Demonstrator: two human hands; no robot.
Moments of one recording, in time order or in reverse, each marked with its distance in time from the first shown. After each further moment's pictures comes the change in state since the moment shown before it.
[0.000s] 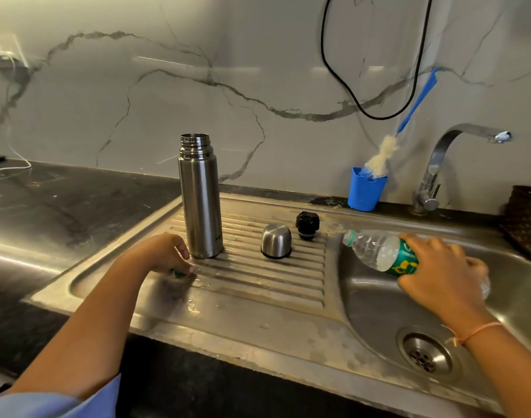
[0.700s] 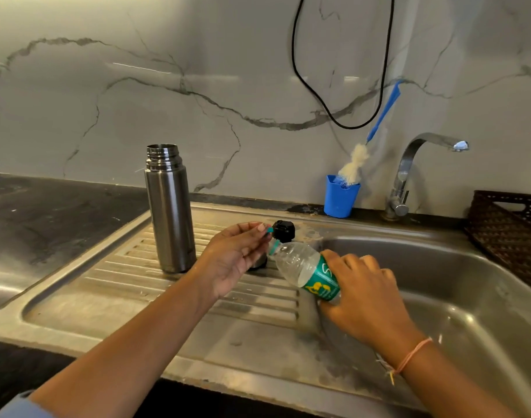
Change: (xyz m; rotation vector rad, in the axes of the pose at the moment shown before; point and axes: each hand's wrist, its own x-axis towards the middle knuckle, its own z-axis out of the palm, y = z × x) left_hand -0.055 0.142 0.053 -1.658 -0.307 0.239; right_hand -0.025 -0.044 0.005 0.081 0.011 -0.365
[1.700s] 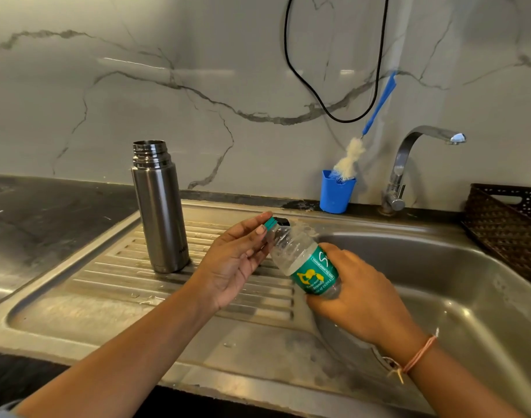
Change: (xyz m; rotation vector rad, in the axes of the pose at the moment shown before) left_hand -0.003 -0.014 0.006 -0.034 -0.146 0.073; right_hand -0.003 -0.001 -0.017 0.360 -0.048 -0.001
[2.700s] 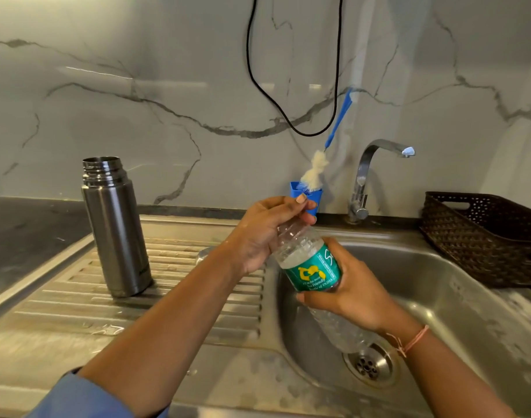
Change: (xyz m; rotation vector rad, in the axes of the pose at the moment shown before) left_hand 0.048 -0.003 0.091 0.318 -0.251 -0.031; right_hand 0.007 0.036 -0.030 0.486 -0.019 0.085
